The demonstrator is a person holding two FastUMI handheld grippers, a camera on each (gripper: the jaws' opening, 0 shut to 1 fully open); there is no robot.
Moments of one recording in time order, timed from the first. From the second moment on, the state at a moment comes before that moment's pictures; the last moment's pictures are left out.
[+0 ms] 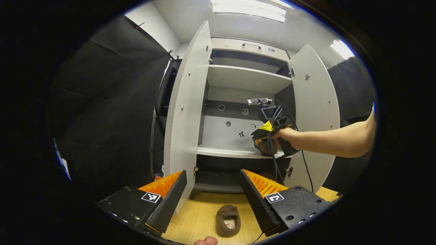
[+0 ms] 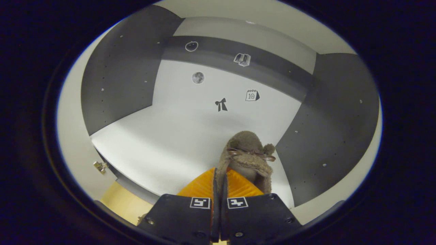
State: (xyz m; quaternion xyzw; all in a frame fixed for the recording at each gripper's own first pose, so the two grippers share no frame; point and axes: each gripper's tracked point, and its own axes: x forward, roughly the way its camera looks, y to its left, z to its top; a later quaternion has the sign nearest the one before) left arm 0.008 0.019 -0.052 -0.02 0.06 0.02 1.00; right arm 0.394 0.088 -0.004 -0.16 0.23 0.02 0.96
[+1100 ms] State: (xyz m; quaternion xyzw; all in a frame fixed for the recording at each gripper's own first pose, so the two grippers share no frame) left arm 0.021 0.024 -0.055 -0.01 0.06 0.01 1.00; right arm 0.360 0.079 0.049 -0.16 0.21 0.03 0.96
